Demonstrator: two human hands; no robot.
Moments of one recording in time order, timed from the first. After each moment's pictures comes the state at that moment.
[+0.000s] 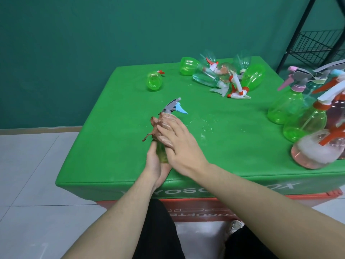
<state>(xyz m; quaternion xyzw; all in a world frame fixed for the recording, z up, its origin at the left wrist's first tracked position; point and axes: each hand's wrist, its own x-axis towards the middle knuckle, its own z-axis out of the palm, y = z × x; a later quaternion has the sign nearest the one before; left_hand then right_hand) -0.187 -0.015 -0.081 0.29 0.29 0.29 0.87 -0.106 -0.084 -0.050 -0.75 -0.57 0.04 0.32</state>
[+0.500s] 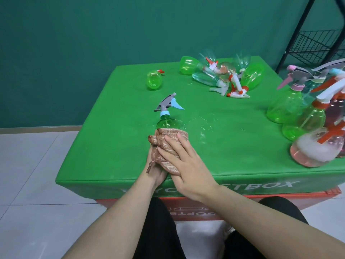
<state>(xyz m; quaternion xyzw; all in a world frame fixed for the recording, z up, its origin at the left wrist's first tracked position) -0.196 -0.023 -0.081 0.34 0.30 0.26 0.85 -0.119 -0.132 -0.079 -0.71 -0.65 0.01 0.28</state>
